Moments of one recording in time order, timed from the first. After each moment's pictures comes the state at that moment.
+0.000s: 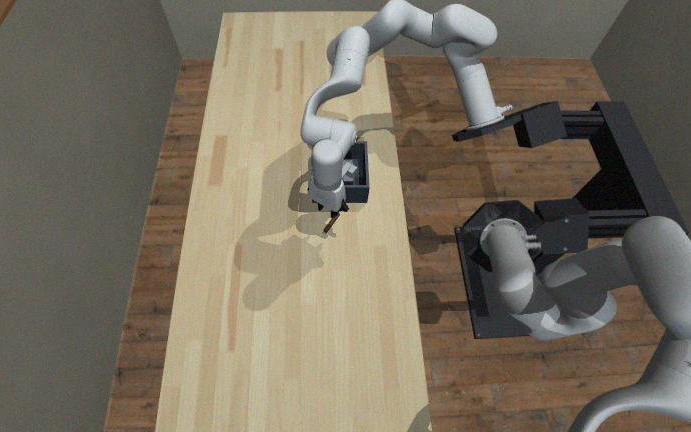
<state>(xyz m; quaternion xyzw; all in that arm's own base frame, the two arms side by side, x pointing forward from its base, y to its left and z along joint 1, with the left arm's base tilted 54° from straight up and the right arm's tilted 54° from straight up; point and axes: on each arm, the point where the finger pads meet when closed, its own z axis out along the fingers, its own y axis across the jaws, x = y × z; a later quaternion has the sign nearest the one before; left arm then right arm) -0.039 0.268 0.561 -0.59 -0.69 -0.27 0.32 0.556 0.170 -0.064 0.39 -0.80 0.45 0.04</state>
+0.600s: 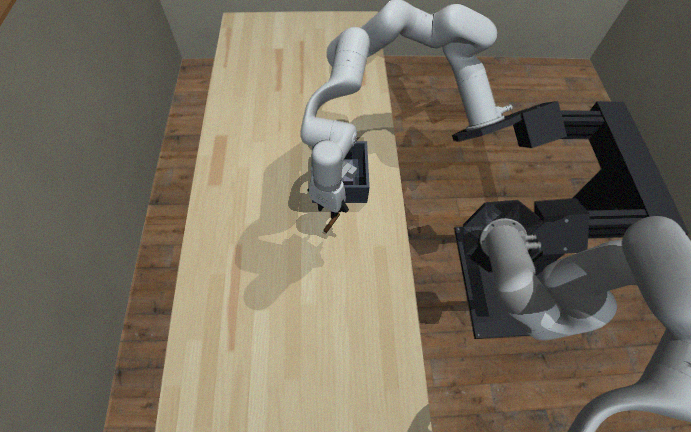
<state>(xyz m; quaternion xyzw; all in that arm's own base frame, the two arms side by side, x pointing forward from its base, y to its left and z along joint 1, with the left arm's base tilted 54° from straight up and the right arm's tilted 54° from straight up) -0.039 0.268 0.561 -0.59 -0.69 -0.27 0.32 0.557 0.167 -0.066 0.39 -0.80 0.45 0.04</state>
